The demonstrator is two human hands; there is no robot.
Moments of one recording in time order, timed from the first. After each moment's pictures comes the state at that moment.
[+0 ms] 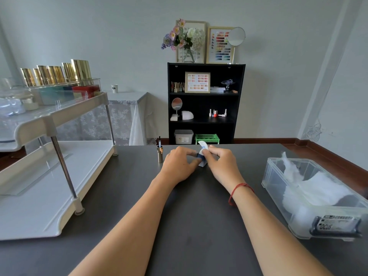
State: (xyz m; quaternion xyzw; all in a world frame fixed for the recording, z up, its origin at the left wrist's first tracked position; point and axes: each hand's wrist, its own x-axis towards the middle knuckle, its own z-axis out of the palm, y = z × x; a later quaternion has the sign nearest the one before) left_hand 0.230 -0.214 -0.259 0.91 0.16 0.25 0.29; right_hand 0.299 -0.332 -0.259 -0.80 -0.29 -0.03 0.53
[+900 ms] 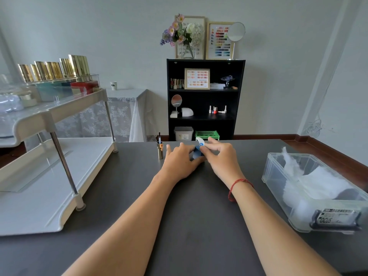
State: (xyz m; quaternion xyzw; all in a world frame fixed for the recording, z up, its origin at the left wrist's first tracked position) left_hand 0.237 -0.214 -0.266 0.94 0.15 0.23 0.20; right_hand 0.299 -0.333 -0.257 -0.78 -0.33 -0.04 0.54
